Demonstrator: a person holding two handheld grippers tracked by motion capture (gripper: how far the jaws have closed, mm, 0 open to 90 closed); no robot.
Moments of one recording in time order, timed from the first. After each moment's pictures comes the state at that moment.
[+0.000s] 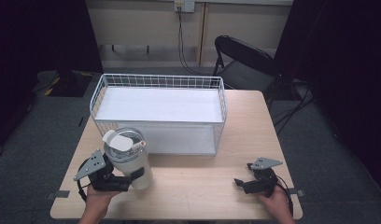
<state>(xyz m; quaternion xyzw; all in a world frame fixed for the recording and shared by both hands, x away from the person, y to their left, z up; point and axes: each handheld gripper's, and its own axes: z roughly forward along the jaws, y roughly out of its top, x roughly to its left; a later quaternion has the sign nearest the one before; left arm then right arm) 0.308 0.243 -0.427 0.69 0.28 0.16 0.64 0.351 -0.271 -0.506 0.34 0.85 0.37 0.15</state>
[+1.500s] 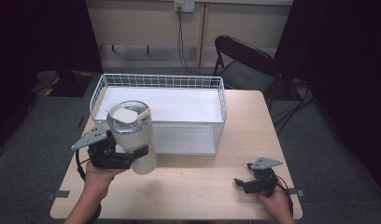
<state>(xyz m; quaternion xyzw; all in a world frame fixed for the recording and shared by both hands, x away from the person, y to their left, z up) 0.335 0.226 -0.347 0.71 0.29 0.14 0.63 0.351 -0.271 -0.506 0.34 0.85 0.37 0.15</state>
